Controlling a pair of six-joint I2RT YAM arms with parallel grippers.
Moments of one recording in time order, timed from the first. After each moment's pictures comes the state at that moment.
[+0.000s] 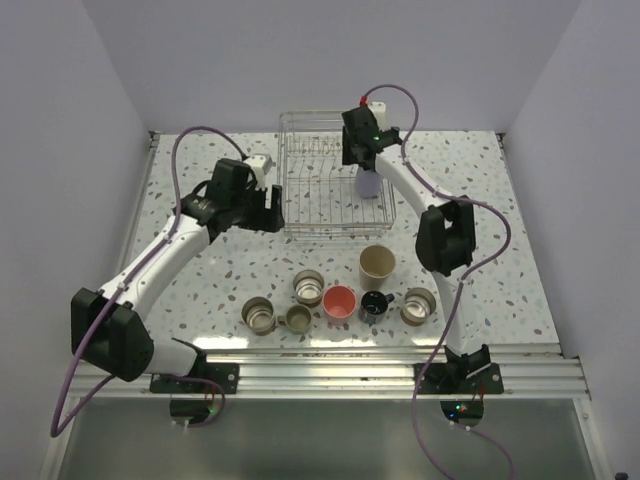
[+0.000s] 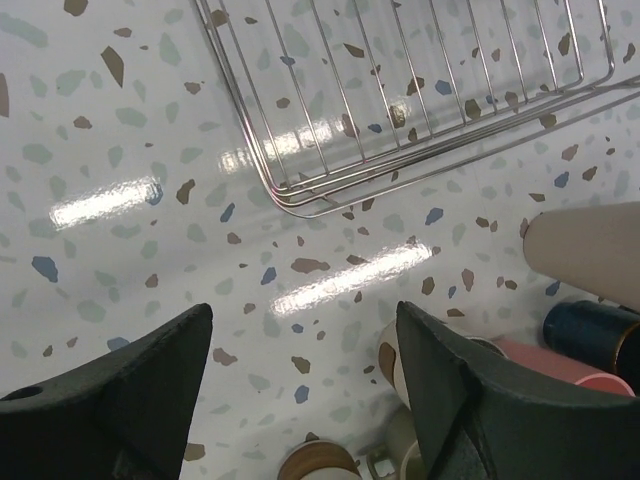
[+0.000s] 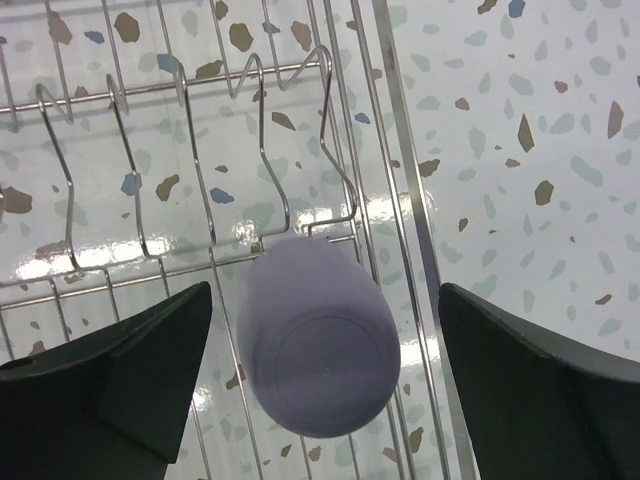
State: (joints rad) left arm -0.39 1.37 1.18 -0.59 0.10 -0.23; right arm 0.44 2.31 2.19 -0.70 0.56 0.36
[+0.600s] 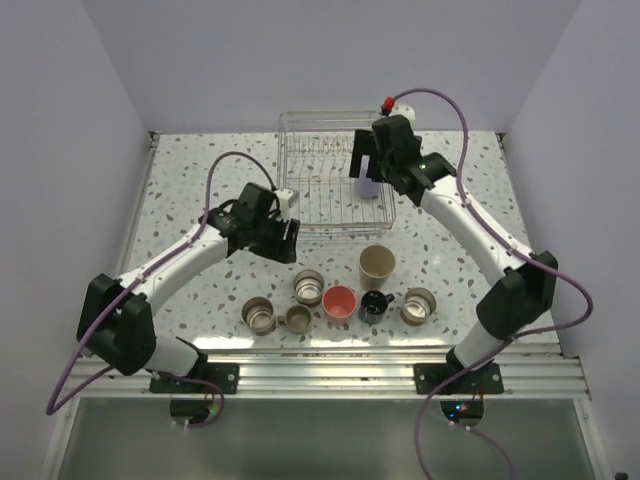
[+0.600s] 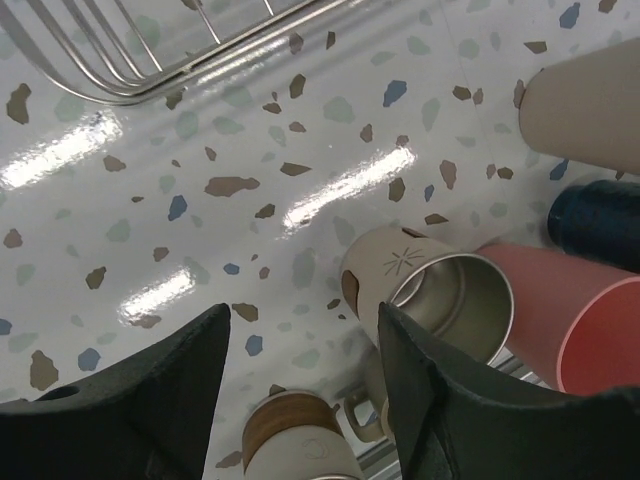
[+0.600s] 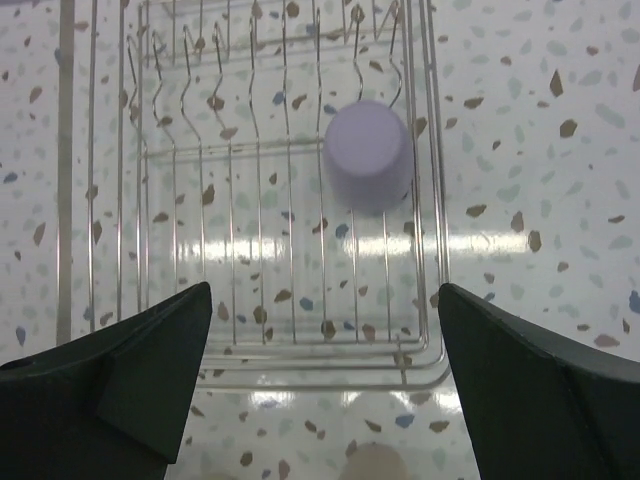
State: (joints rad) left arm -0.51 1.42 1.07 -0.62 0.17 -0.20; right arm 0.50 1.71 1.74 -0.65 0.38 0.43
